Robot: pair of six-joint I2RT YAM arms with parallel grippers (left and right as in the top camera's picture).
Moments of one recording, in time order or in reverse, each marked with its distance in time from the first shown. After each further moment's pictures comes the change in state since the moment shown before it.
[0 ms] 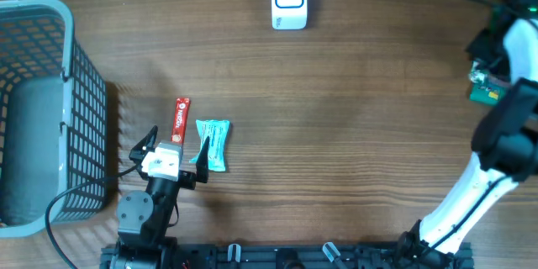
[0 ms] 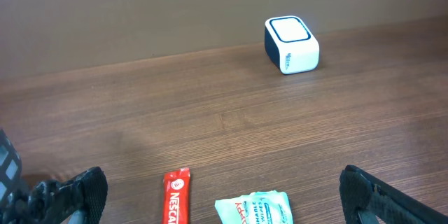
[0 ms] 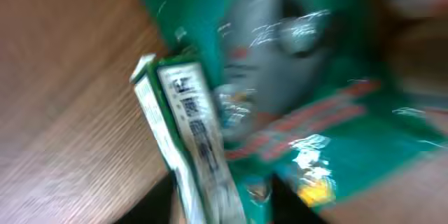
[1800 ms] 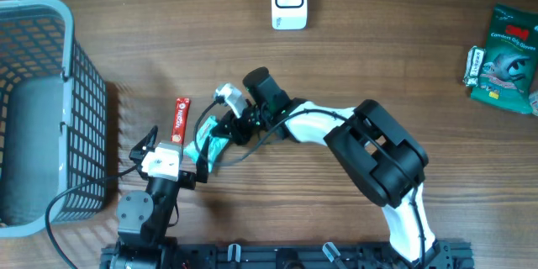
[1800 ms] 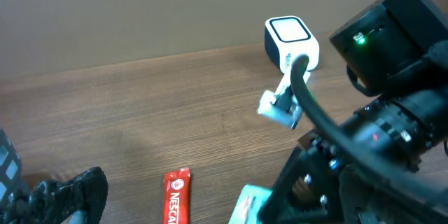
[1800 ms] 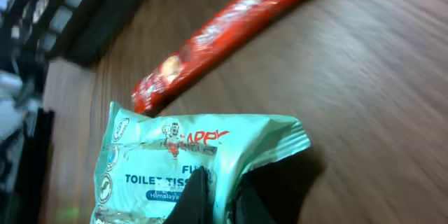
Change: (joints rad) left arm 0.000 0.000 0.000 0.000 0.000 0.000; right arm 1.131 -0.011 -0.671 1.110 -0.968 -0.206
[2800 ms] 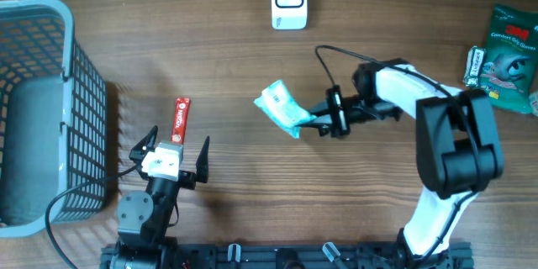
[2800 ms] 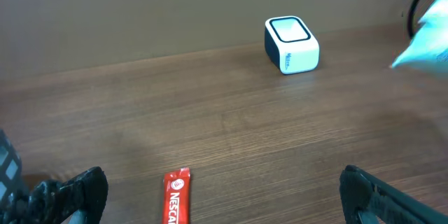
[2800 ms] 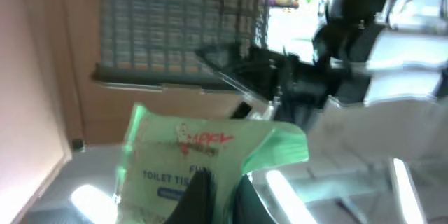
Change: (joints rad) left arm 0.000 0.000 0.000 0.000 0.000 0.000; right arm -0.531 -0.171 -0.013 -1.477 -0.823 0.708
